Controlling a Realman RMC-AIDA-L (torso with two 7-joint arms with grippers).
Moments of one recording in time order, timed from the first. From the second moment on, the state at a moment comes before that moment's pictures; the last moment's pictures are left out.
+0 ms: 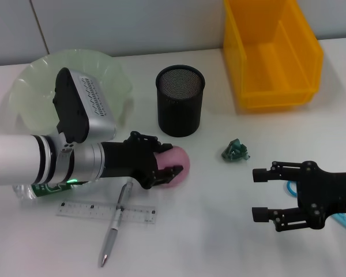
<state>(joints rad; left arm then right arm) -0.58 -2.08 1.61 0.74 1.69 0.92 -1.41 0.41 2.07 -0.54 -0.70 -2.14 -1.87 1.24</state>
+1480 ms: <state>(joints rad) -0.51 -2.07 1.21 0.88 1.64 0.71 -1.40 0.40 2.07 -0.53 -0.73 -2.14 -1.90 1.24</state>
